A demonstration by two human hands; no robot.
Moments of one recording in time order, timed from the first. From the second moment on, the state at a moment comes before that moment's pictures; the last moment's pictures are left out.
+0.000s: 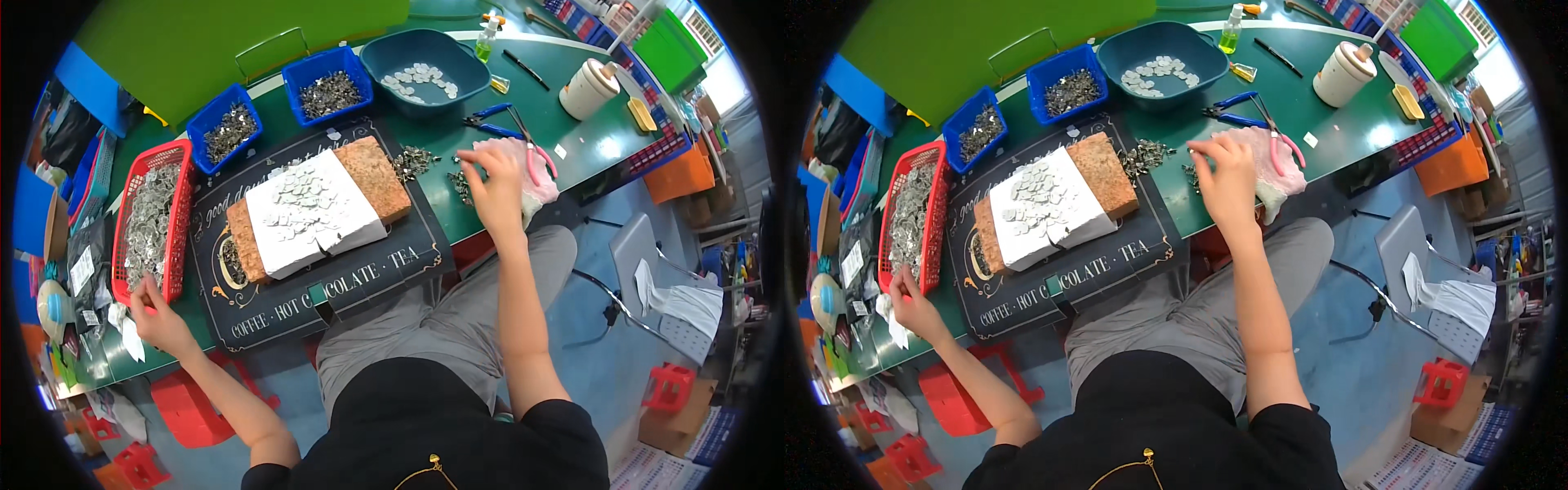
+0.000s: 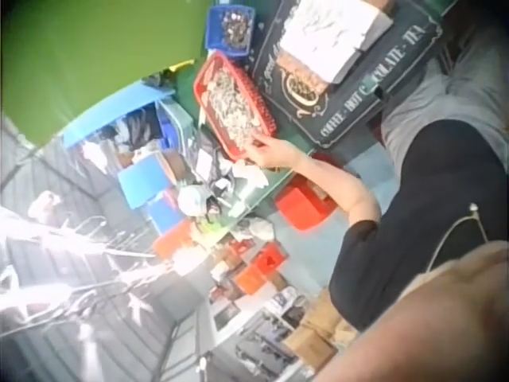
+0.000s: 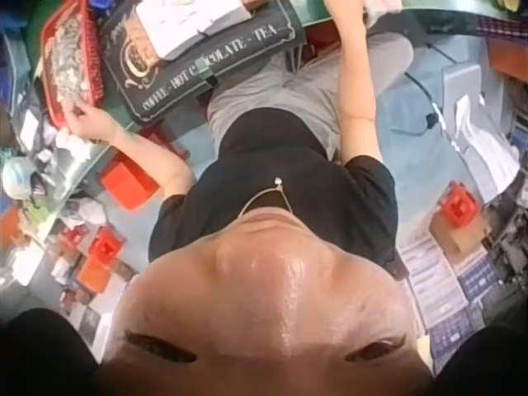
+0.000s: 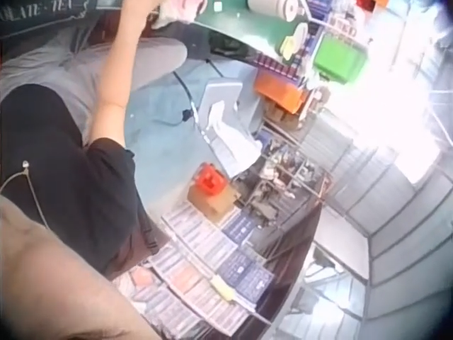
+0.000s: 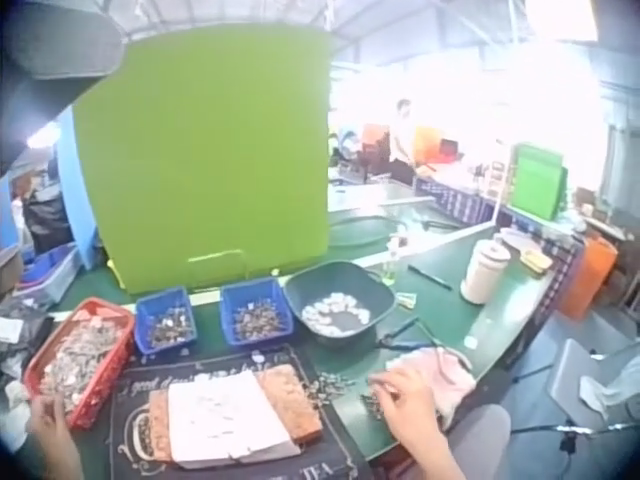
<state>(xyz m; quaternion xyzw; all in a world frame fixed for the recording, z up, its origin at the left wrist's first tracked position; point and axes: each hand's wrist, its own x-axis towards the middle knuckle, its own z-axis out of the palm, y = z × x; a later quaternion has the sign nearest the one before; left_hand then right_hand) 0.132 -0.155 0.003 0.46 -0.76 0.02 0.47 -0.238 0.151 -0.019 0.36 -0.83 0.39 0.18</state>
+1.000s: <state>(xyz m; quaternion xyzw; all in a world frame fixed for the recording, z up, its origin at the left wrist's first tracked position) 0.023 -0.067 0.026 0.26 -0.82 -0.37 0.36 -0.122 0.113 0.000 0.37 -0.59 0.69 -0.20</state>
